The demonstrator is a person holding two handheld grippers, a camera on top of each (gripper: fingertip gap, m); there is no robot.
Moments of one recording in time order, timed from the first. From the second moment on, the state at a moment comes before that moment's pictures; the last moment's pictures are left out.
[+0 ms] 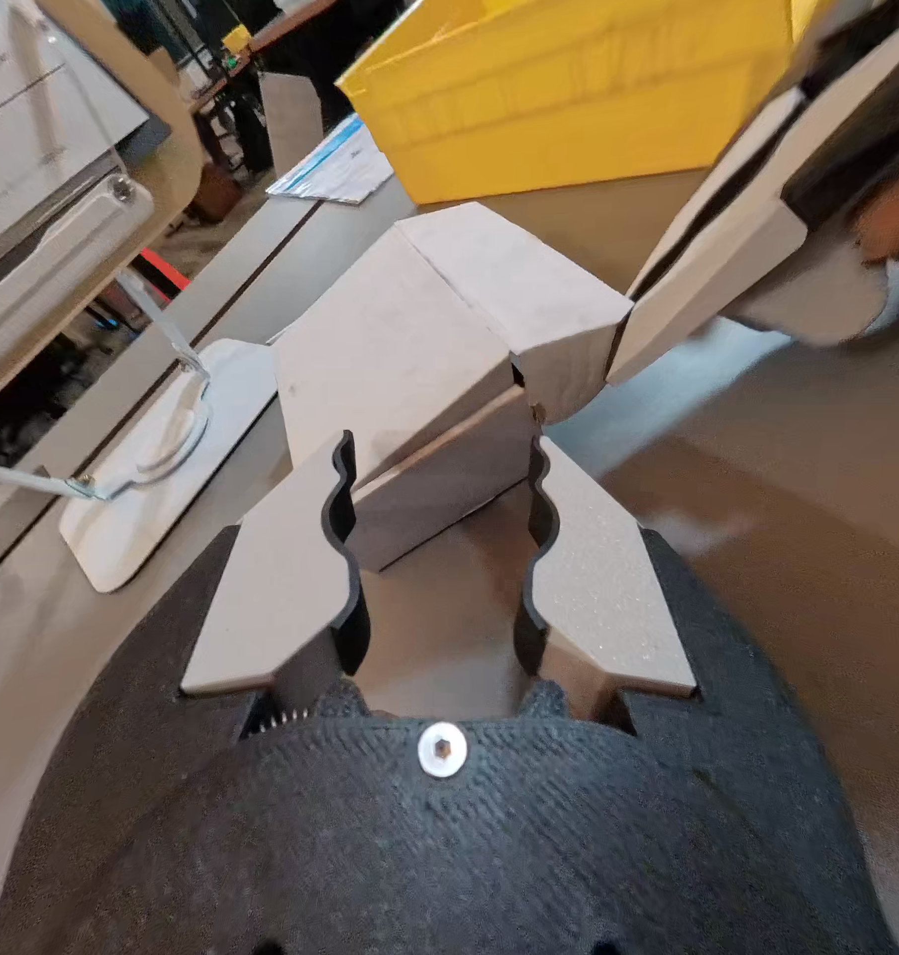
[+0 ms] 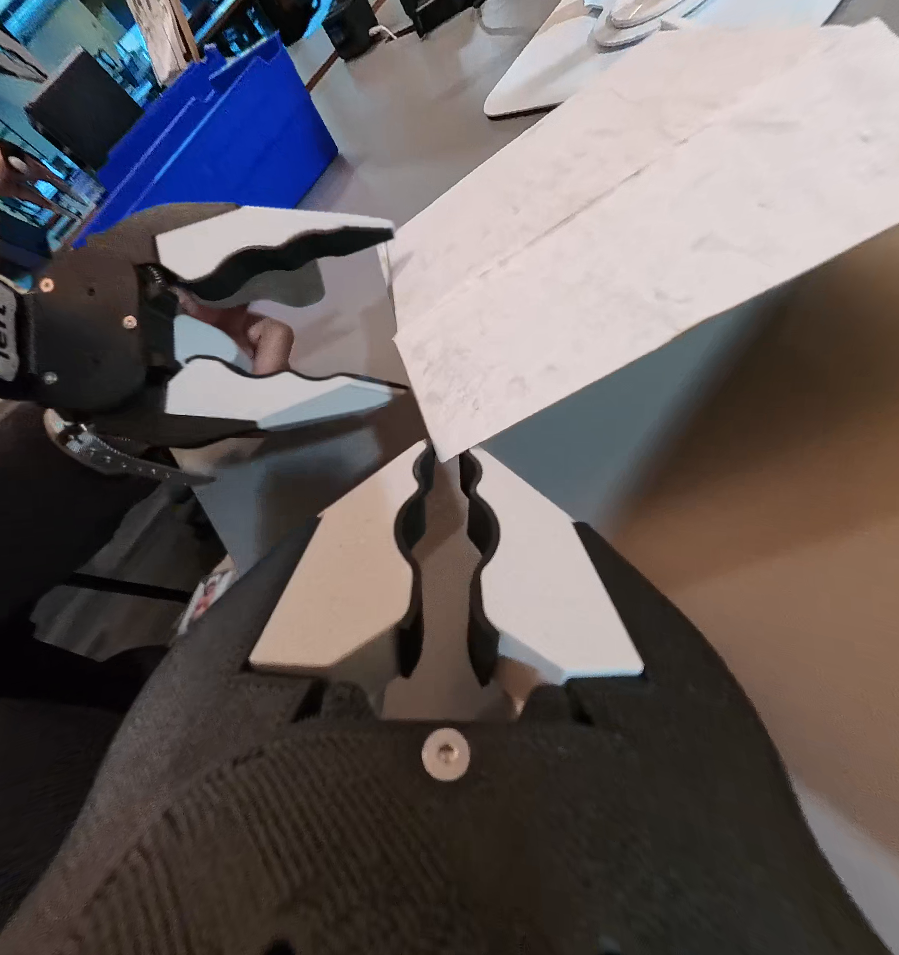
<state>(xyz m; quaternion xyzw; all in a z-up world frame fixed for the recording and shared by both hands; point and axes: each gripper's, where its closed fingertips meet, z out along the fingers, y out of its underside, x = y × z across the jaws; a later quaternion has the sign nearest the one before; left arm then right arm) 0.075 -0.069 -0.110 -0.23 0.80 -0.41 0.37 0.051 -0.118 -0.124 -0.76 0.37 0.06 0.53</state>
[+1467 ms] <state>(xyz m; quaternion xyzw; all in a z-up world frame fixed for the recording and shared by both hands) 0.093 -0.083 -0.113 -0.19 0.82 -0.41 0.36 0.059 -0.125 -0.131 -0.82 0.31 -0.07 0.48</state>
